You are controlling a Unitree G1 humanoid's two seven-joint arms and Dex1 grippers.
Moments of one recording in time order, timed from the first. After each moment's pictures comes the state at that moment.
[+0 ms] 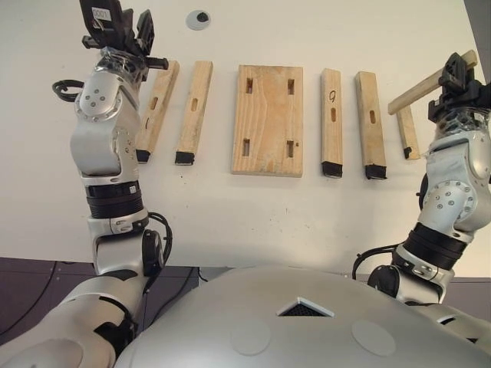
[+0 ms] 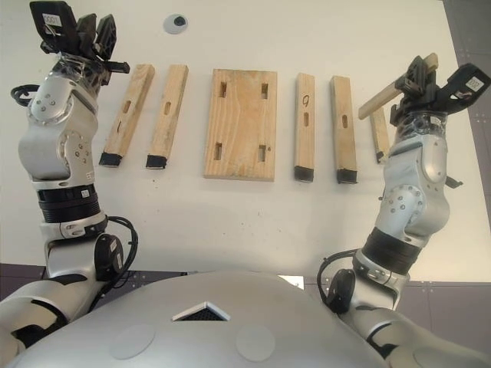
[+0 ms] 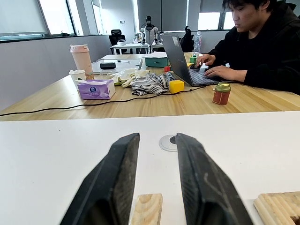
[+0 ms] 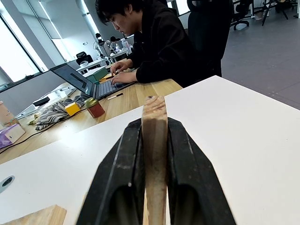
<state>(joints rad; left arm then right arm) -0.36 0.27 0.16 -0.07 -0.20 0.53 -0.12 -0.08 -0.17 -0.42 -0.32 0.51 0.49 -0.04</state>
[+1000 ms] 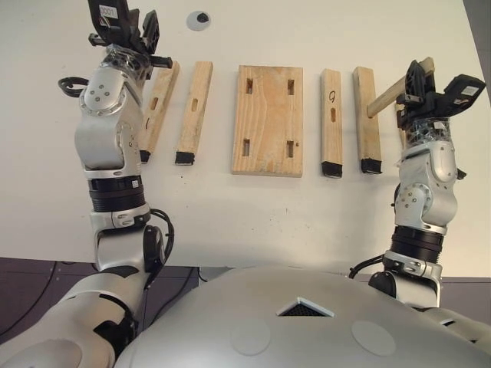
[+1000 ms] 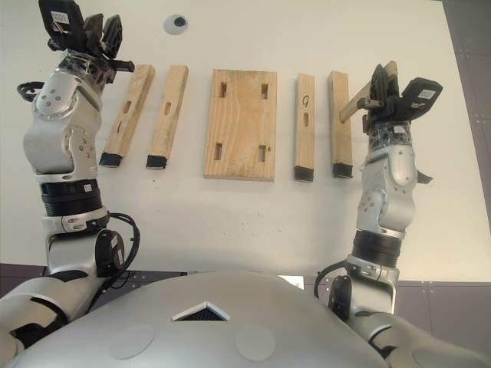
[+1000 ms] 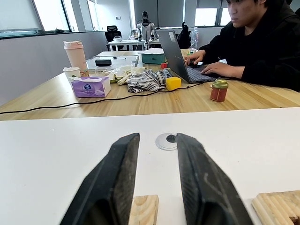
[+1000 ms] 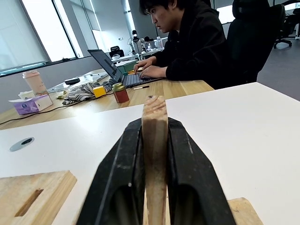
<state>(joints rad) -0.39 0.26 0.15 -0.02 -0.18 0.52 -0.14 -0.03 -0.18 -0.26 -0.07 0.34 0.13 0.19</state>
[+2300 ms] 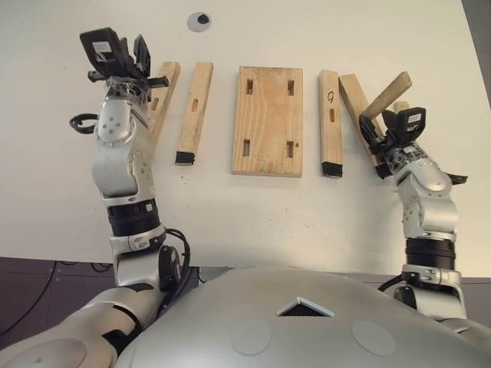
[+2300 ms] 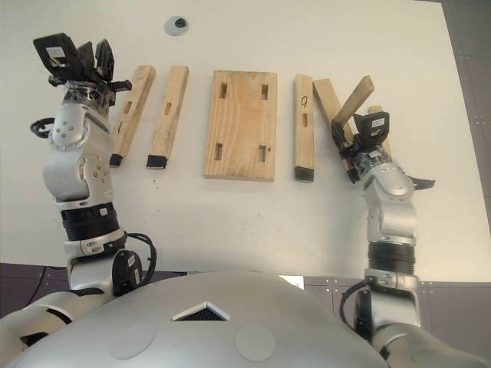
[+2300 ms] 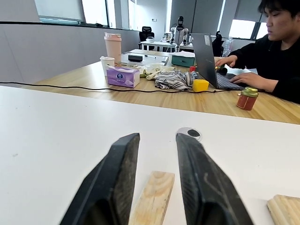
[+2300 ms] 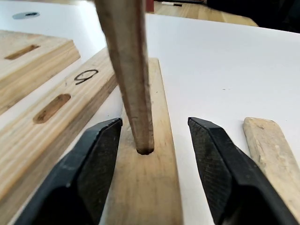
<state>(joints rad) -0.21 0.12 0.21 -0.17 -0.18 0.48 0.04 0.02 -0.40 -0.13 0.06 0.20 0.28 0.42</state>
